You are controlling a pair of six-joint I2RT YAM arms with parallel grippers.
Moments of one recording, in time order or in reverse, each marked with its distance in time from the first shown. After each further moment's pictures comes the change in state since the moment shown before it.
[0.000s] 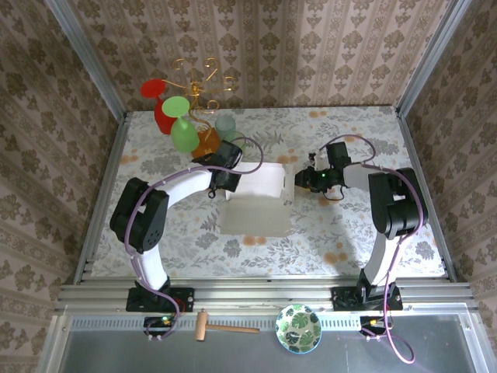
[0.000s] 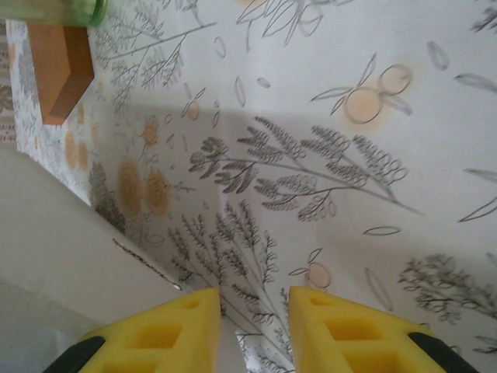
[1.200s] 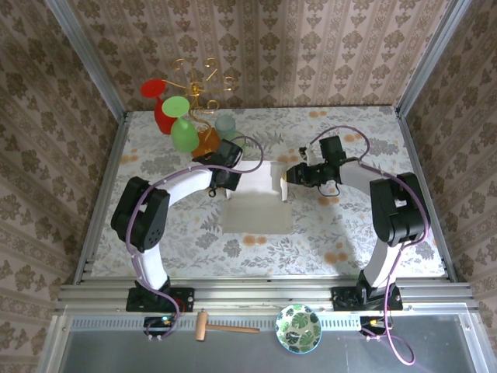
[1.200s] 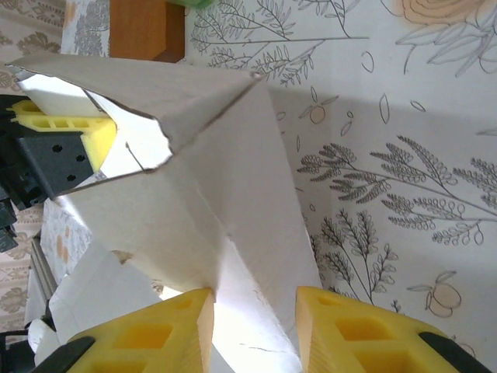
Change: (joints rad) left arm 0.001 0.013 0.012 0.007 0.002 0.001; right arm 0.076 -0.059 0.065 -0.057 -0.023 -0.085
